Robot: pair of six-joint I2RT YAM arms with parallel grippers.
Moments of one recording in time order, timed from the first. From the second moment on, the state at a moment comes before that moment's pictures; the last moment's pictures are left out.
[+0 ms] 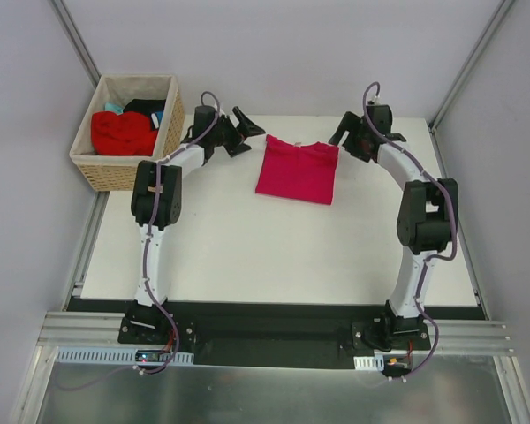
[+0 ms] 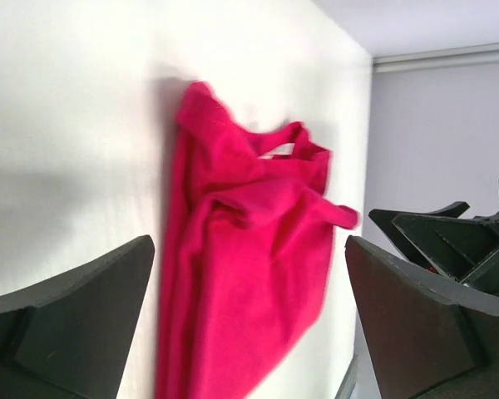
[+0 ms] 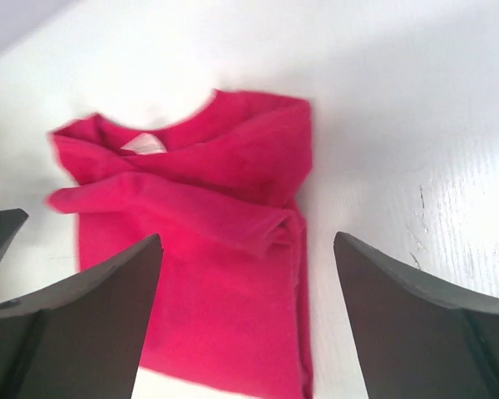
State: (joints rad) left arm -0.21 2.40 1.82 0.14 0.62 -0.97; right arm 0.14 2.06 1.64 -0.31 -0.10 0.54
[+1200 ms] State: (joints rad) left arm -0.36 2.14 1.38 0.37 0.63 -1.02; right arm 0.26 1.81 1.32 -0.26 -0.12 0.53
